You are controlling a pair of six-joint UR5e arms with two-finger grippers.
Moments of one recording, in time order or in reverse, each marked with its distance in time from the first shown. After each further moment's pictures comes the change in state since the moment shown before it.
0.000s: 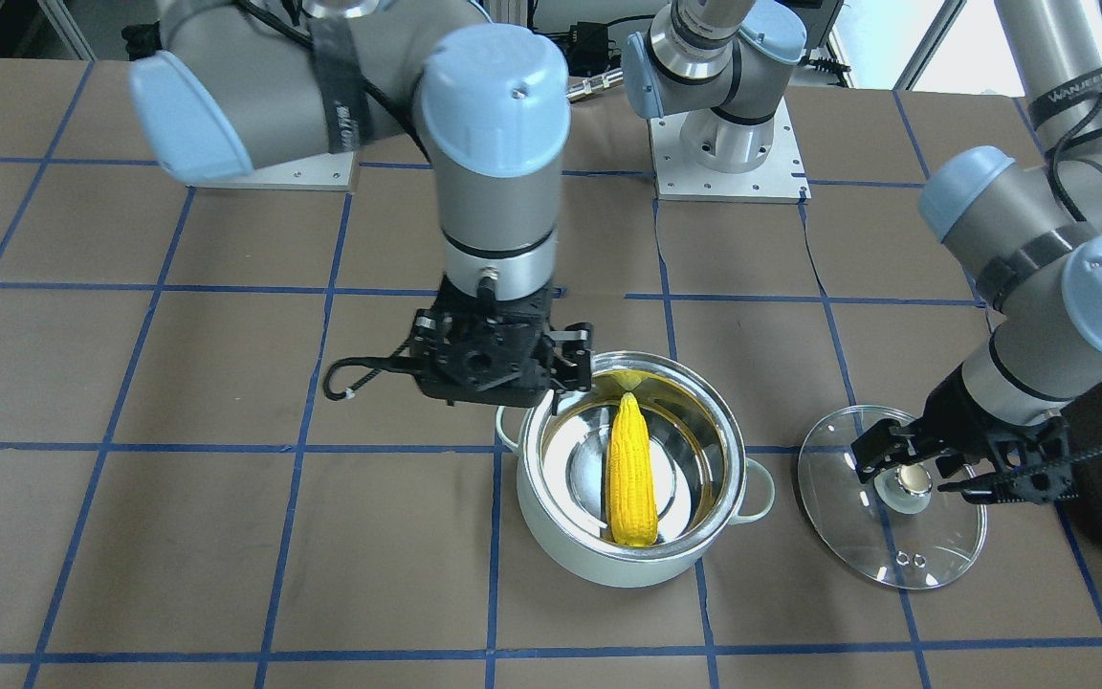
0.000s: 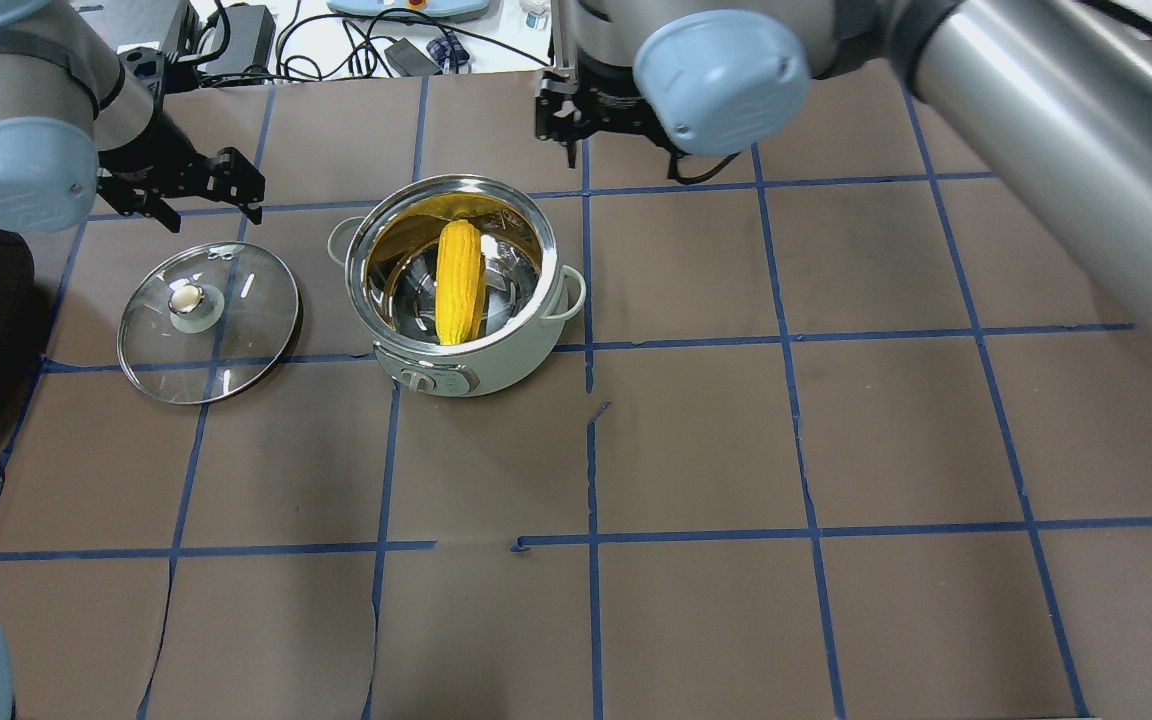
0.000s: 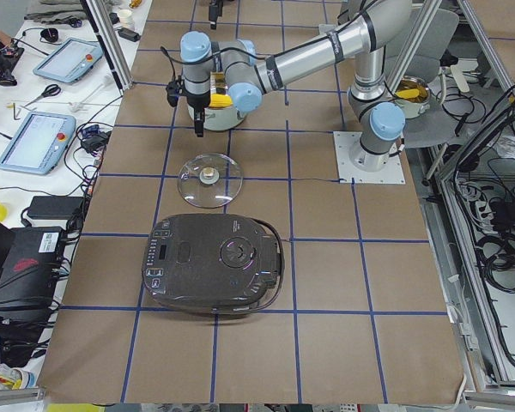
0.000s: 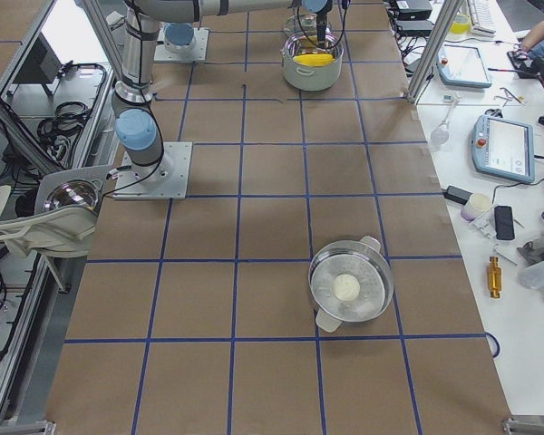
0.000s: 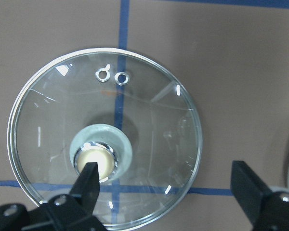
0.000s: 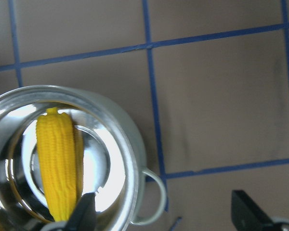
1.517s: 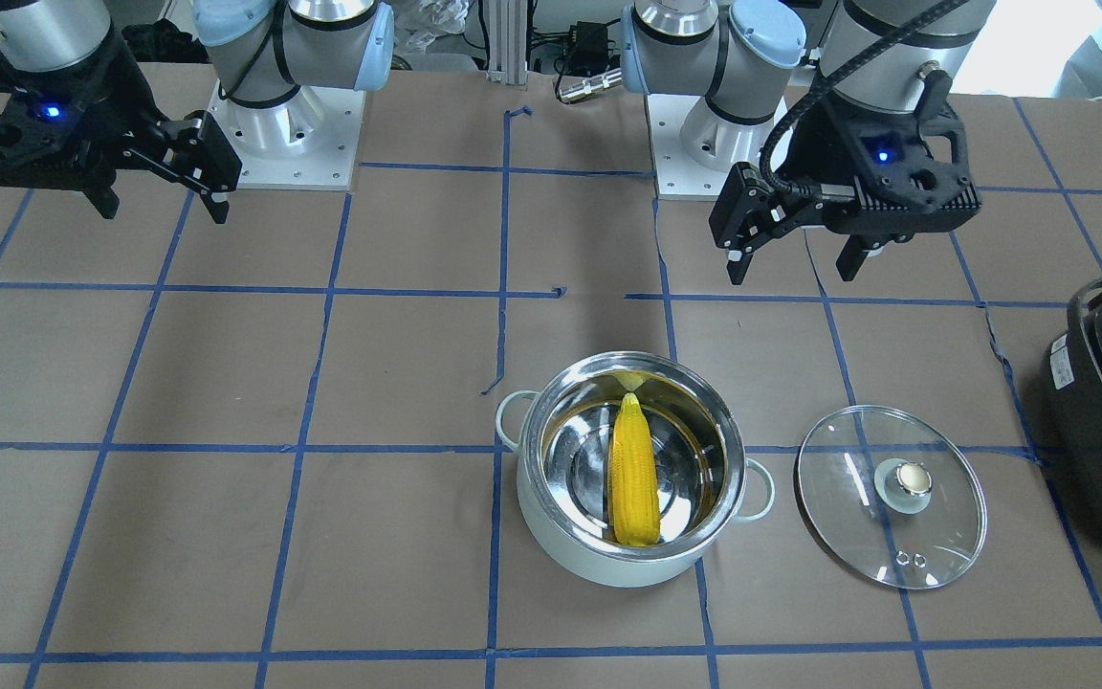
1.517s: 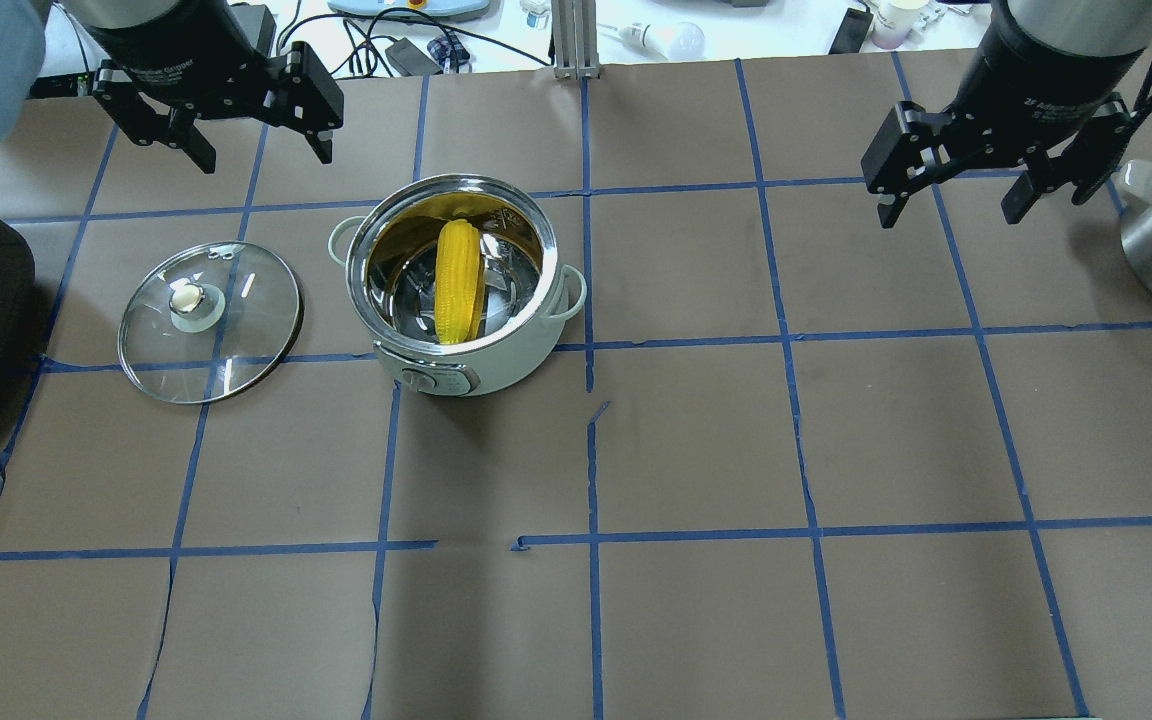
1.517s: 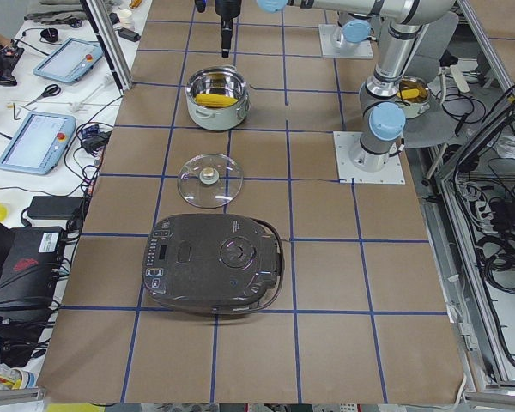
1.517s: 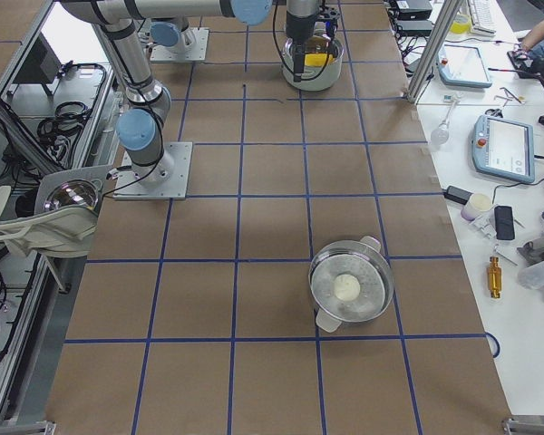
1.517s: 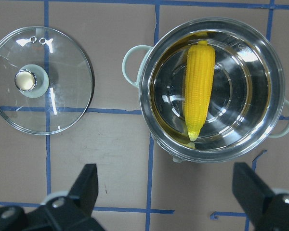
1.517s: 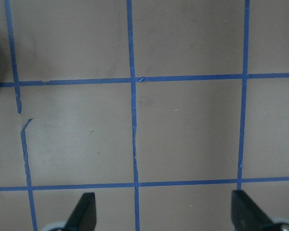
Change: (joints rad) left arm -0.231 0.202 0.166 -0.351 0.029 -0.226; right arm -0.329 -0.343 0.196 0.290 0.022 -0.501
